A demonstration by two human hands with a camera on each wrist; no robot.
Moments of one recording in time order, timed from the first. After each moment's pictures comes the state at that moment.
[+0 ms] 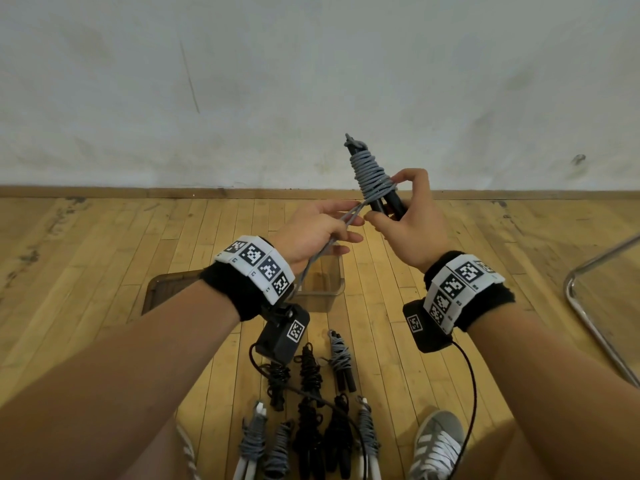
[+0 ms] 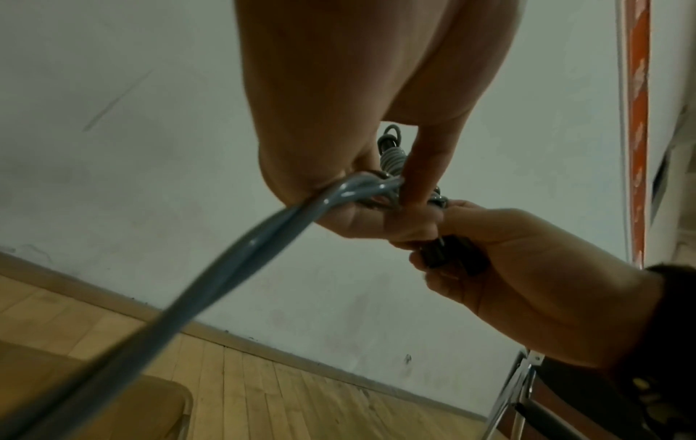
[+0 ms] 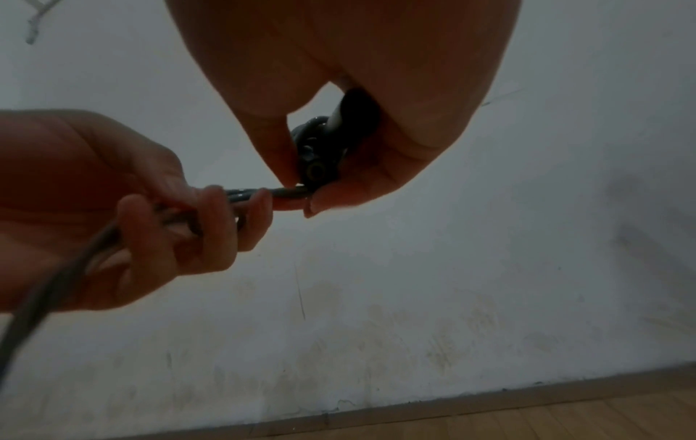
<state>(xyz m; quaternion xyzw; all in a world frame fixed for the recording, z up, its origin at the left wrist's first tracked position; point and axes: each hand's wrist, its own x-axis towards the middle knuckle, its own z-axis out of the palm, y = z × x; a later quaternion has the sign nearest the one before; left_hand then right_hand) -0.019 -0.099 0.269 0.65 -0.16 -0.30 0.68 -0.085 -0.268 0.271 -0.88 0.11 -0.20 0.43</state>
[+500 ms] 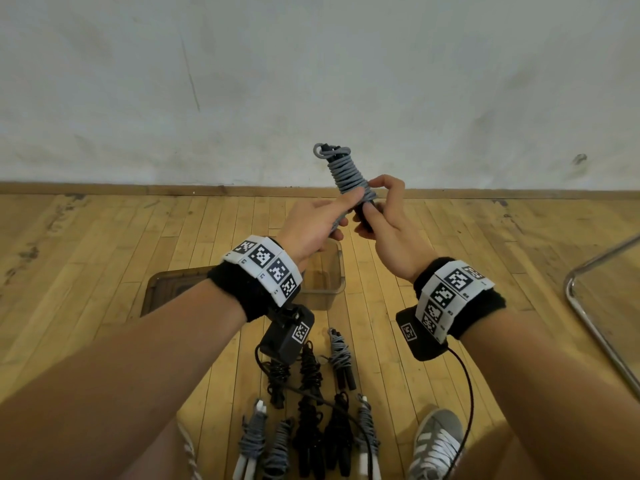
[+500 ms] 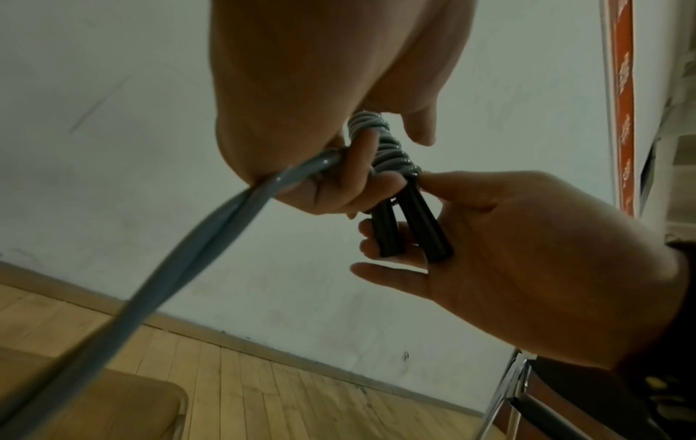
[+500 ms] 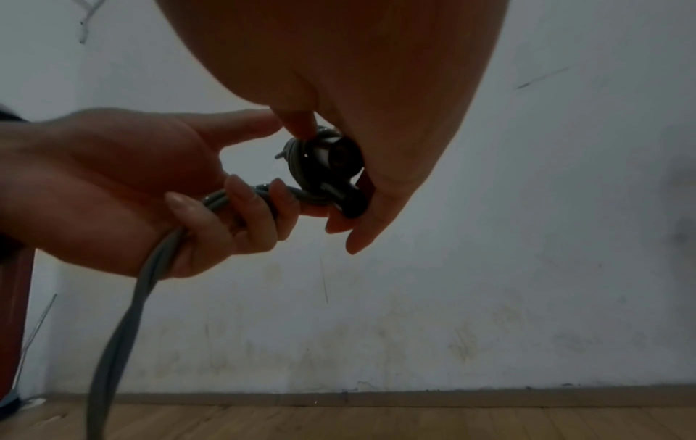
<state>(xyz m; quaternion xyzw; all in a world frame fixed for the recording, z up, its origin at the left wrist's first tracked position) -0.017 -0.102 0.264 0.73 -0.11 -0.20 0.65 -0.079 -0.253 0.251 -0.86 0.01 -0.12 0.49</state>
